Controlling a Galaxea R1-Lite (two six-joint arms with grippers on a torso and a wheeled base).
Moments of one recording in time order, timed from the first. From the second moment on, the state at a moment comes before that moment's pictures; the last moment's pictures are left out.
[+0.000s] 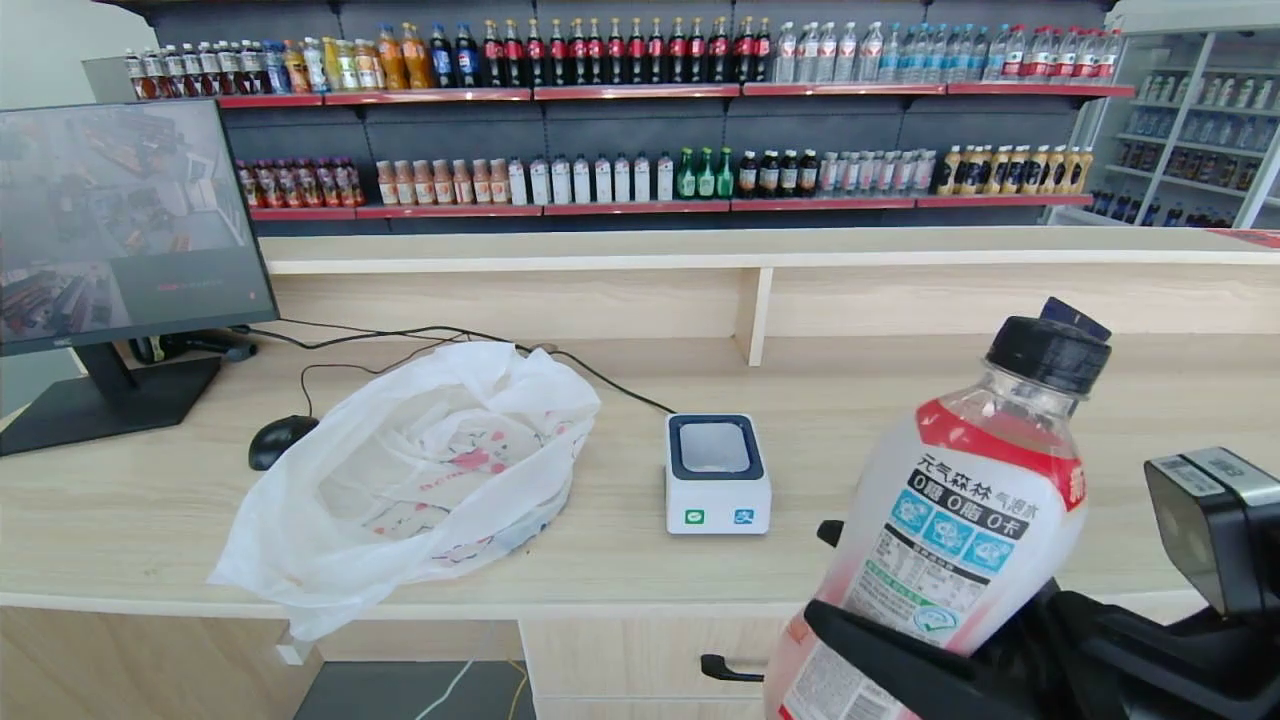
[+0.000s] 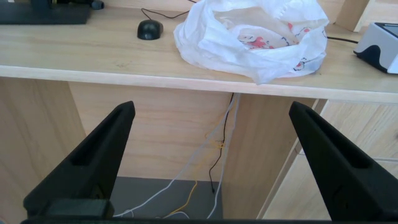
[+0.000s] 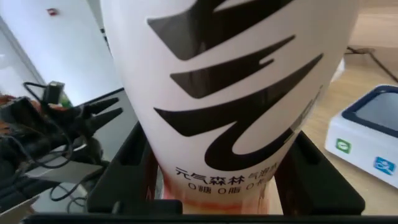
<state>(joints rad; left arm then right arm) 0.00 0.00 0.00 0.00 0.00 0.00 0.86 1.51 -0.14 -1.57 0.17 0.27</state>
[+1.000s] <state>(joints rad) 0.00 0.00 0.00 0.00 0.00 0.00 0.42 1.48 -0.21 -1.57 -0.05 0.02</state>
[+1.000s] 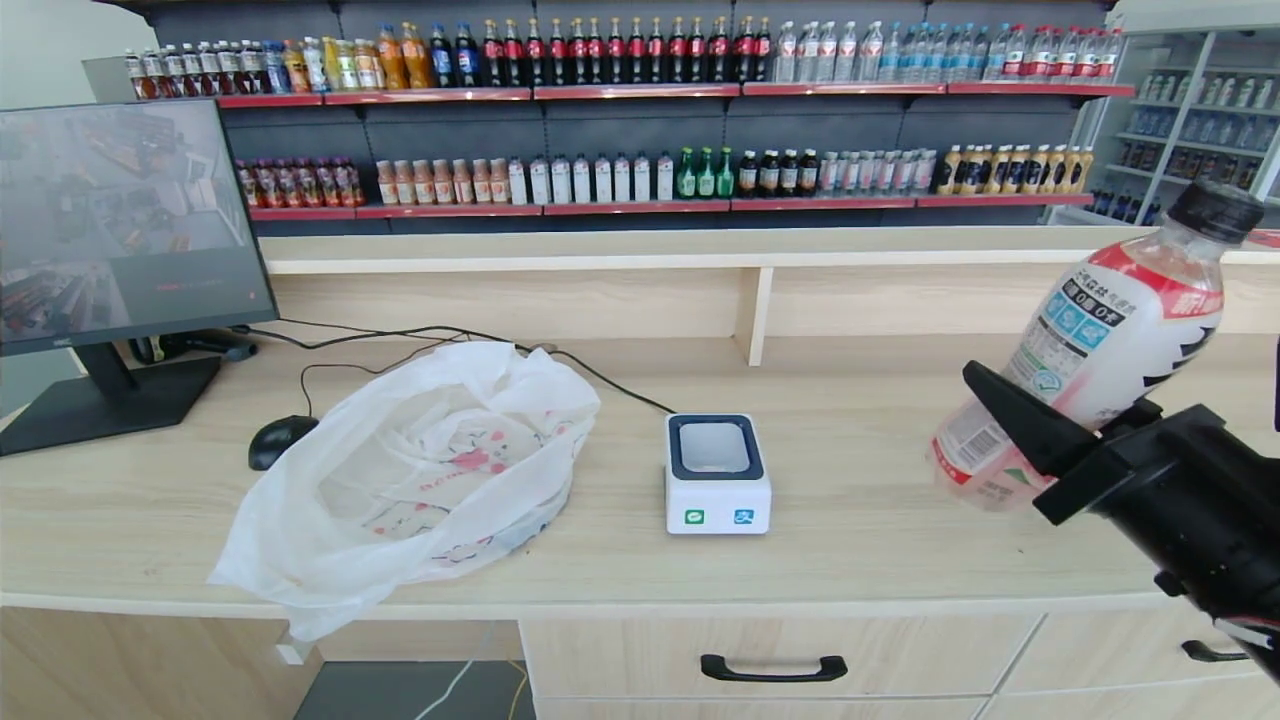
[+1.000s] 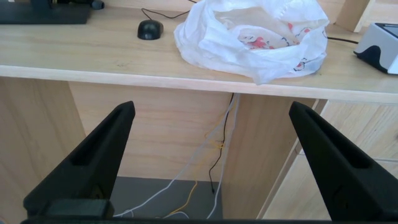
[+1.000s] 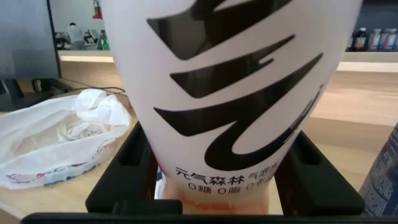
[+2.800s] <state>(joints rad) 0.00 0.00 0.00 0.00 0.00 0.00 0.30 1.58 -0.30 -1.57 -0.05 -0.03</state>
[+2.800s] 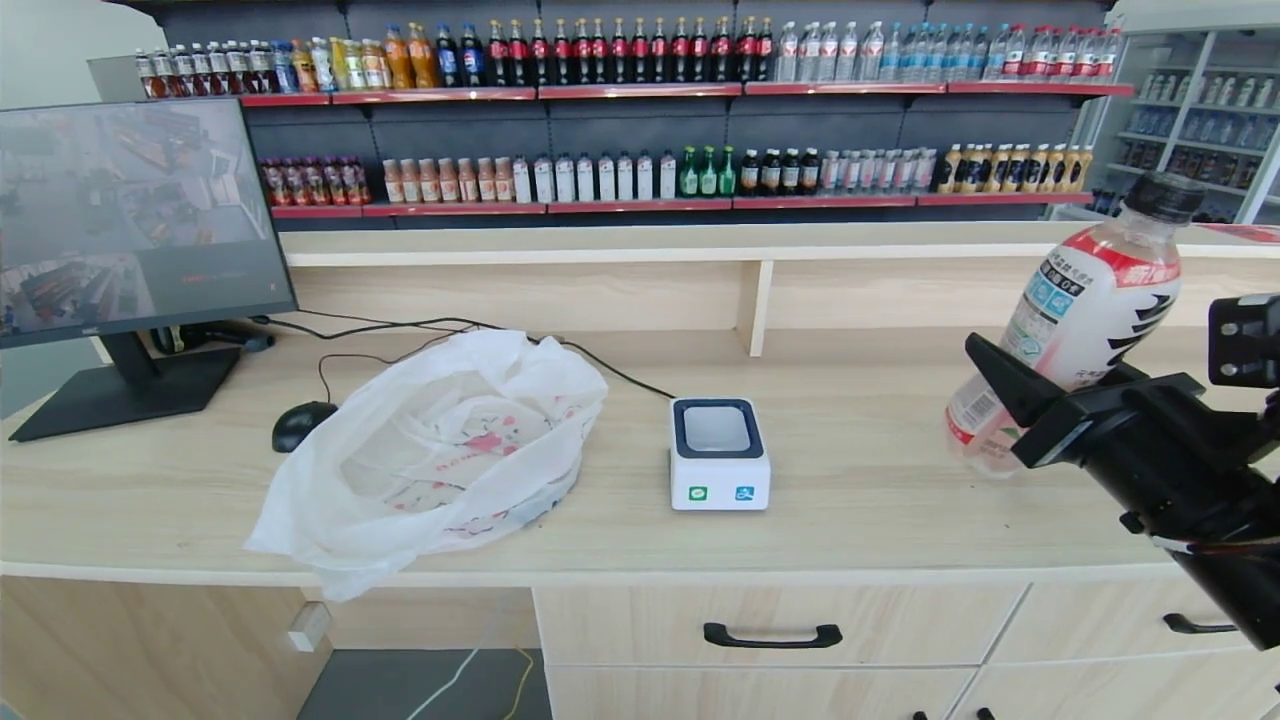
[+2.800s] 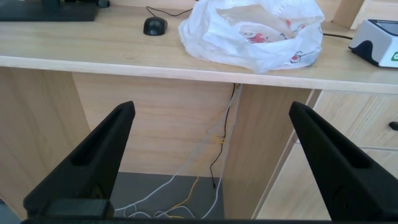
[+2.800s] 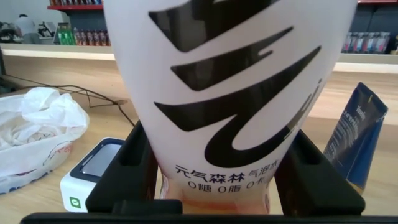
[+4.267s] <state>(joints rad) 0.00 0.00 0.00 0.00 0.00 0.00 0.30 1.61 -0.33 -1.57 -0.05 -0.07</state>
